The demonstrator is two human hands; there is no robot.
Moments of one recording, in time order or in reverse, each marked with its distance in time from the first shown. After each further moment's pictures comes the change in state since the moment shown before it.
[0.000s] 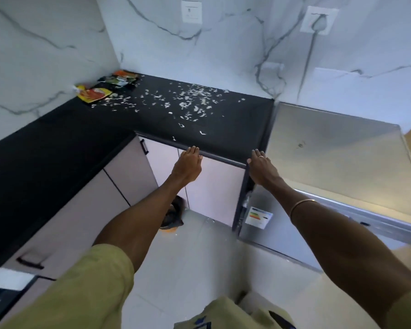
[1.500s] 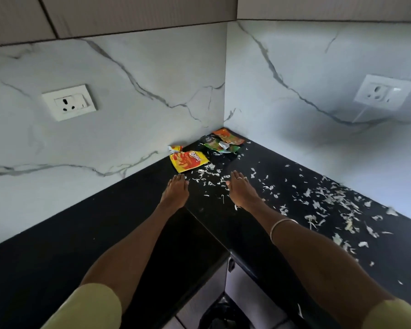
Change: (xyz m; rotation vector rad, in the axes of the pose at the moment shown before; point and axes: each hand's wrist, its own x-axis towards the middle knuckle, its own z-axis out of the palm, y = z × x) left_hand 0.327 -0.501 -0.203 -0.052 0.210 -0.525; right_hand 0.560 -0.472 0.146 0.106 -0.169 -0.473
